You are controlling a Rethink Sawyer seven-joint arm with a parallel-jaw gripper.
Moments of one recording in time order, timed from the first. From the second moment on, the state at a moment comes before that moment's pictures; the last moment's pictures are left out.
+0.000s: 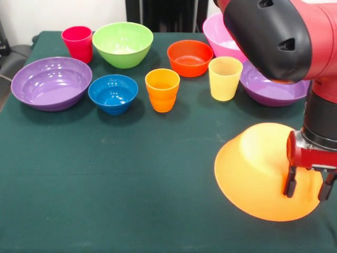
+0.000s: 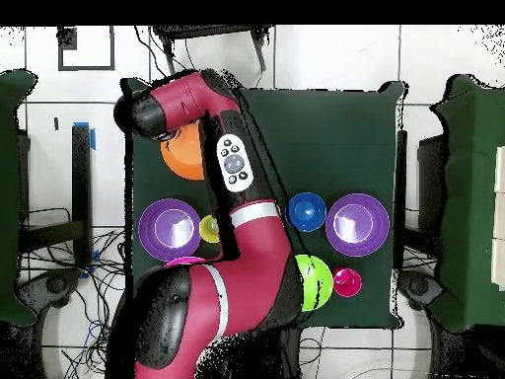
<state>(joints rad) -0.15 -0.19 0.61 0.76 -0.79 0.91 2.28</state>
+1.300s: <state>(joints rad) -0.15 -0.15 0.52 0.80 -0.56 0.78 2.28</state>
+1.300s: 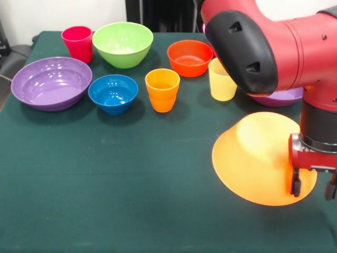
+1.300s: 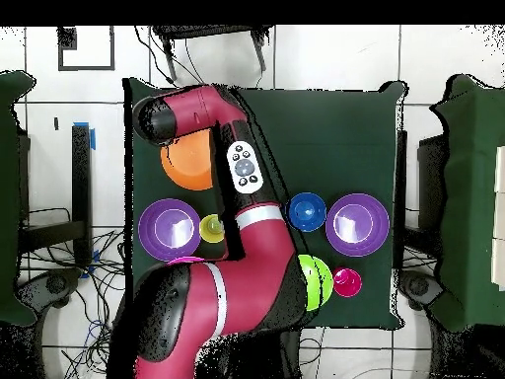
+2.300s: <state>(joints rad) -0.14 -0.12 0.52 0.95 -0.28 0.86 2.28</state>
